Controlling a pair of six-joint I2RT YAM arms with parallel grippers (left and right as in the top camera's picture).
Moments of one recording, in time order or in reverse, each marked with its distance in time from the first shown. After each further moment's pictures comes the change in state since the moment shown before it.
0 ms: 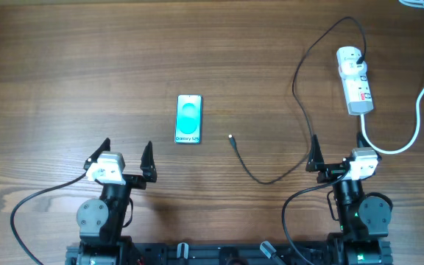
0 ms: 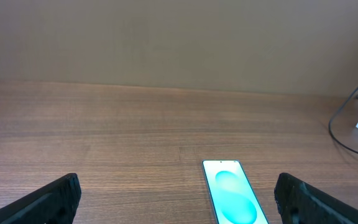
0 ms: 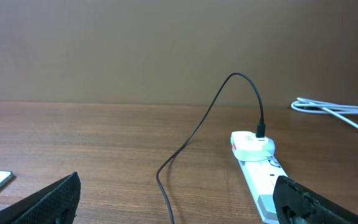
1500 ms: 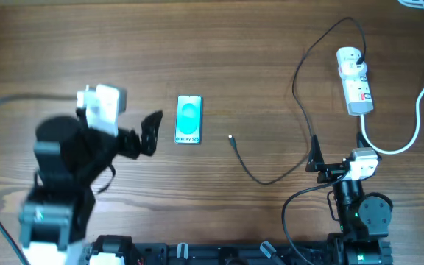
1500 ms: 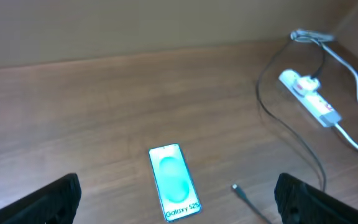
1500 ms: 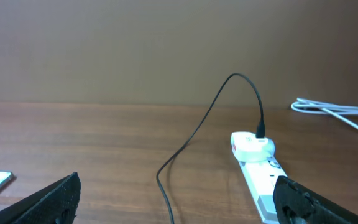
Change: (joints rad) left arm -0.045 0.840 1.001 -0.597 0.216 0.122; right arm 0.000 -0.003 0.000 0.000 0.000 0.000
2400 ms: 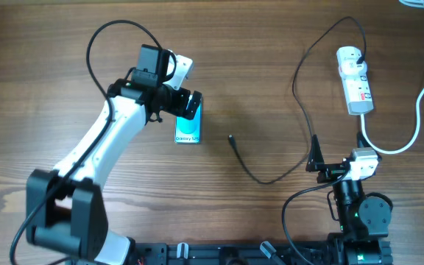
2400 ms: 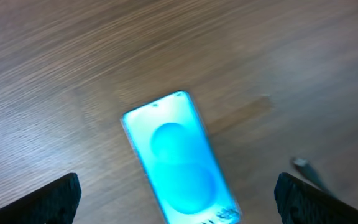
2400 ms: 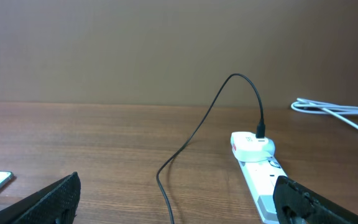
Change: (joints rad) left arm -0.193 0.824 0.176 0.092 -0.154 0.100; right arm 0.000 0.000 0.000 0.000 0.000 0.000
